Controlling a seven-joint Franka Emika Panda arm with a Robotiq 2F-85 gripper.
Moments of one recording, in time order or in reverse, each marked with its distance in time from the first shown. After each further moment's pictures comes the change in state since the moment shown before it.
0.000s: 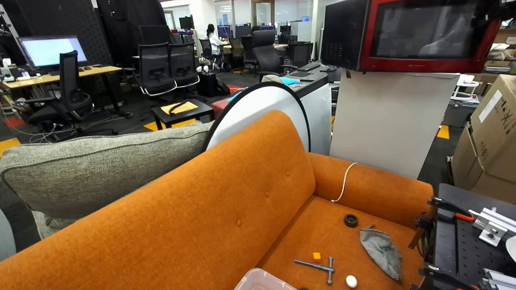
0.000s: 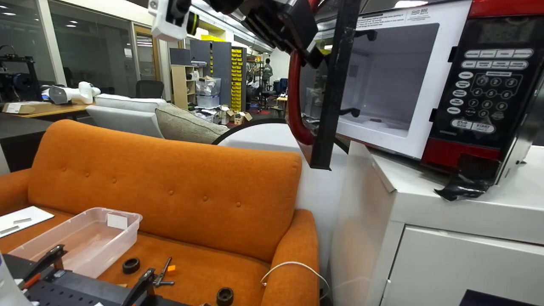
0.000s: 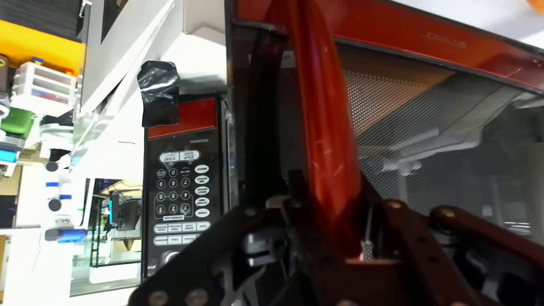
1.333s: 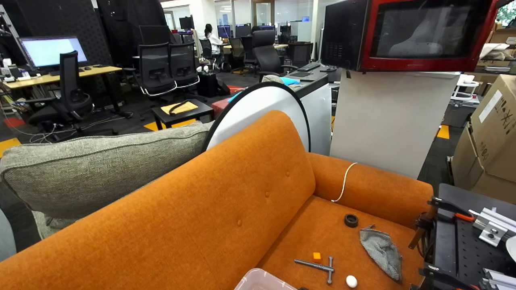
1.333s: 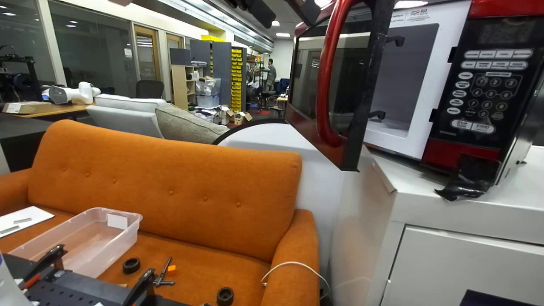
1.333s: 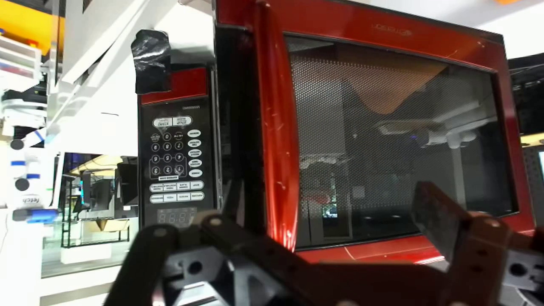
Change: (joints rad) arm 0.050 -0.193 -0.100 0.003 -0.067 -0.129 -0.049
